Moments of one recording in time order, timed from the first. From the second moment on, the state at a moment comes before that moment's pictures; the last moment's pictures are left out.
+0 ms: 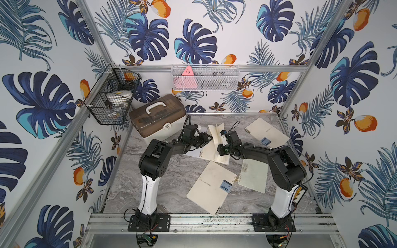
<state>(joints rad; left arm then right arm) -0.35 2.13 1.26 0.35 0.59 -0.98 0.50 1.90 1.10 -0.07 -0.08 0.23</state>
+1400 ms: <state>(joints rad) -0.35 2.18 1.11 0.73 0.75 -0.97 0.48 1.88 1.05 -0.01 -0.16 0.26</state>
